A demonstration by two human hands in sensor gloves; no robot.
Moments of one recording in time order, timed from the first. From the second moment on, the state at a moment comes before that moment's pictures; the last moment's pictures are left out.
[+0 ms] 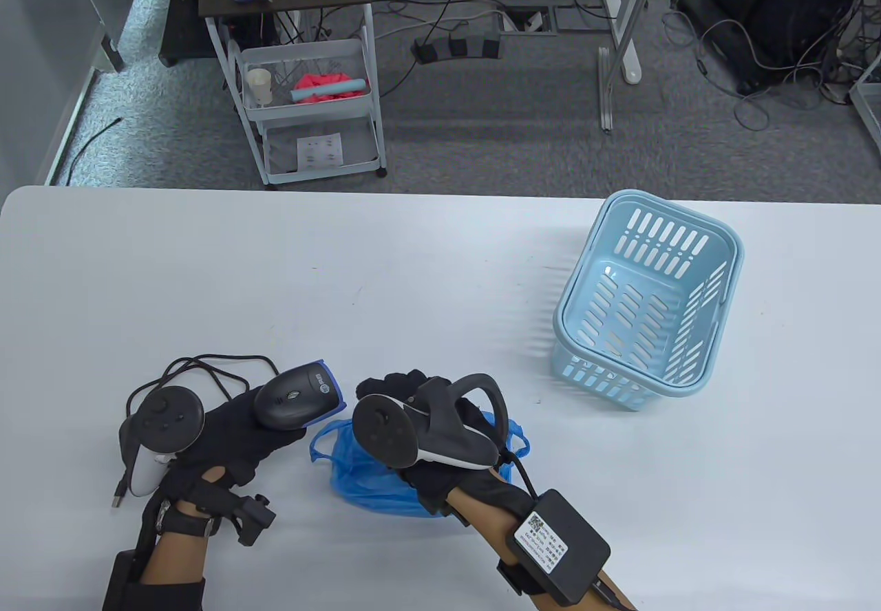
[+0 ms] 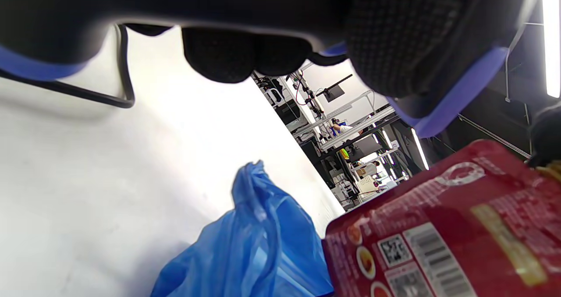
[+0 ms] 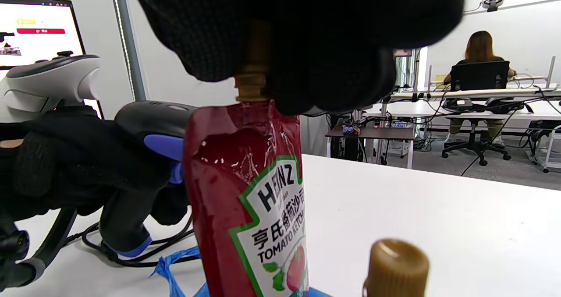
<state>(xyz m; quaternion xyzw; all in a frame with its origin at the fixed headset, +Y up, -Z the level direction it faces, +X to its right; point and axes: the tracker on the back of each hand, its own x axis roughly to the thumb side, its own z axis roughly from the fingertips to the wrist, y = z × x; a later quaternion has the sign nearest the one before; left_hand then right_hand) -0.298 -0.734 -0.212 -0.07 -0.07 0.47 0.87 -0.033 -0.595 -0.195 0.30 0.01 0.95 0.08</state>
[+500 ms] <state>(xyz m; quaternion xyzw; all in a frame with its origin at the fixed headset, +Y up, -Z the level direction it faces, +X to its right) -0.303 -0.737 -0.212 -0.08 -0.06 0.48 0.87 -0.053 -0.629 -0.190 0.31 0.04 0.95 0.01</state>
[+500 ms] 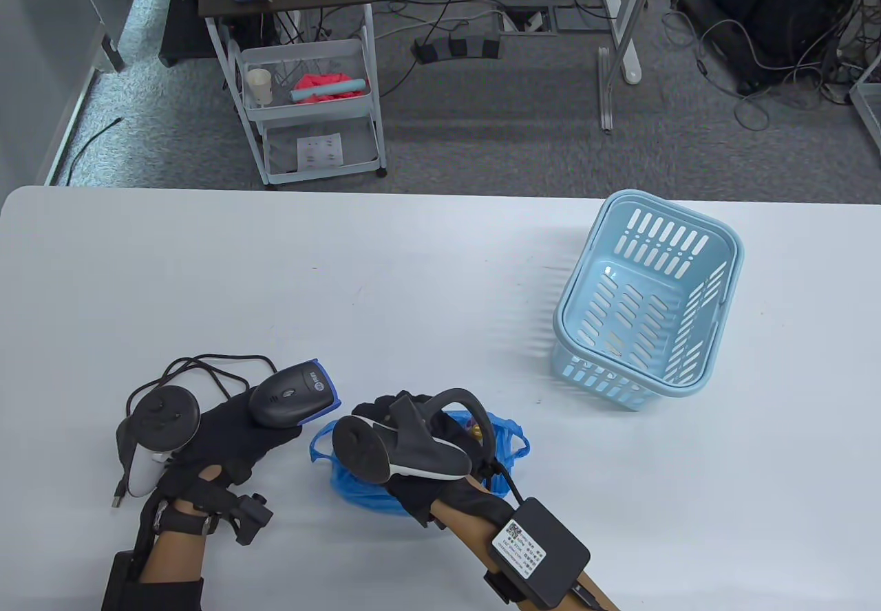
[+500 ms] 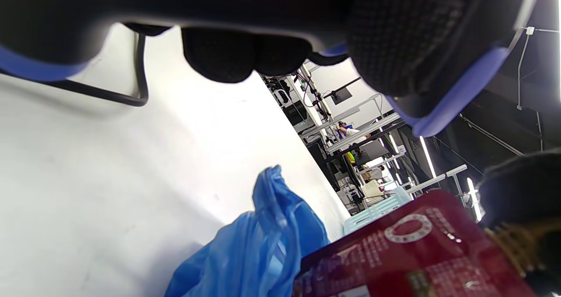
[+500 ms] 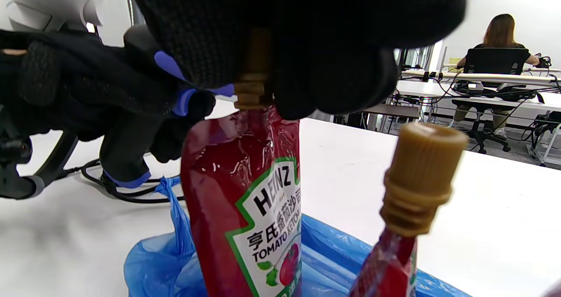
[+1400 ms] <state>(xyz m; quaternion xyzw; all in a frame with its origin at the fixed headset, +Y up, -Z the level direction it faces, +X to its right) -0.301 -0.737 -0.212 -0.08 -0.06 0.48 0.87 -0.069 -0.645 -0.182 0.31 0.06 0.95 -0.09</state>
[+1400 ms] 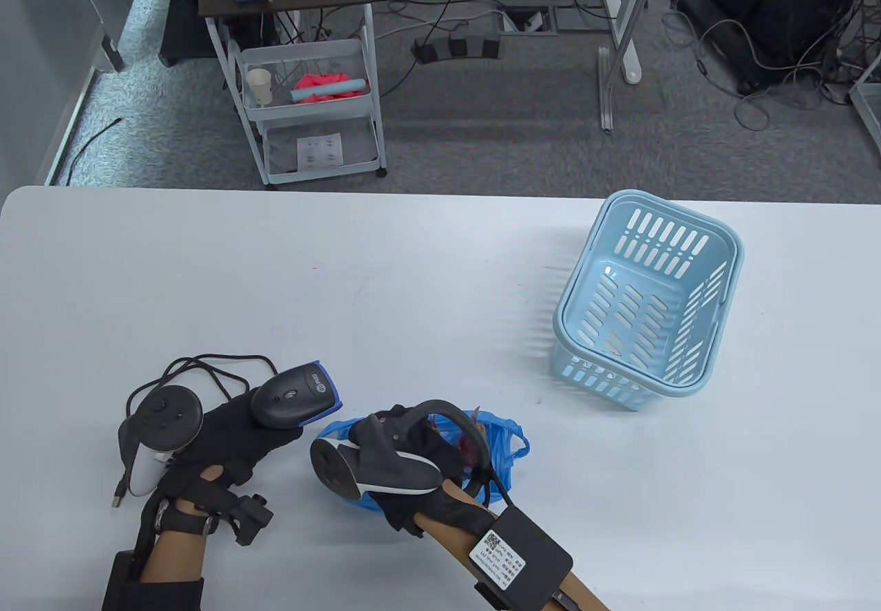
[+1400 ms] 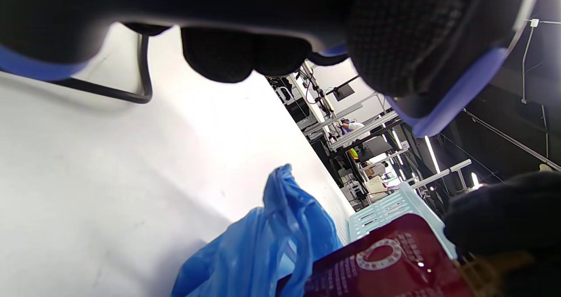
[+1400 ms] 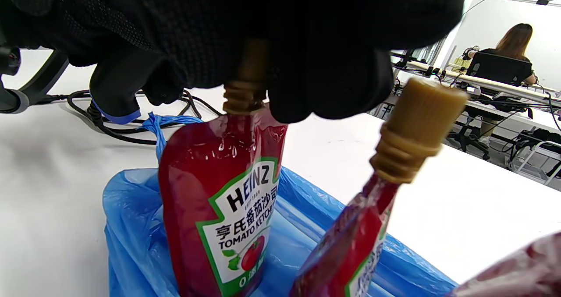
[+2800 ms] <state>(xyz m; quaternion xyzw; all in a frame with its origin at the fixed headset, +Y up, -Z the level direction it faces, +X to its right) -0.304 -0.734 -0.211 -0.08 -0.05 0.47 0.88 0.097 -0.606 -0.170 0.18 -0.07 0.98 0.07</state>
